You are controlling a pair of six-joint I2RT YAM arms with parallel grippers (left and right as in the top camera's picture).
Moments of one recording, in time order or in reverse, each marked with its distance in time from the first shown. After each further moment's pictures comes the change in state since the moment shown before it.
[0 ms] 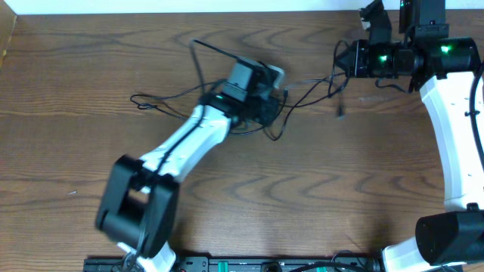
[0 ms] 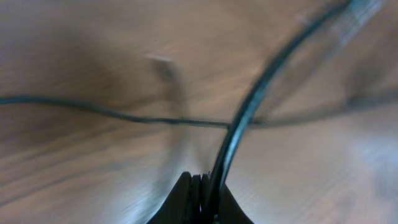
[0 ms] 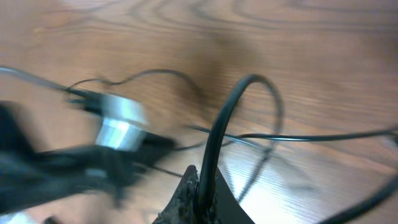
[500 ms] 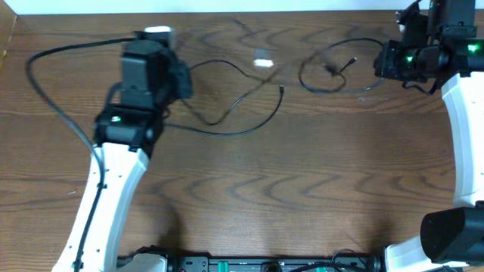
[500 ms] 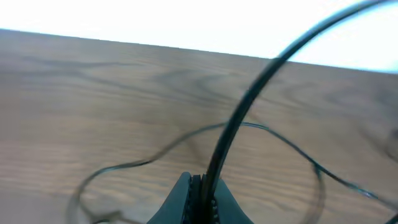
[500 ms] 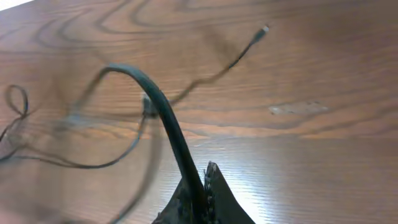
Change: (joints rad) left arm 0.331 -0.469 0.000 -0.175 -0.375 -0.085; right arm -0.122 0.000 0.000 -0.056 0.206 0.010
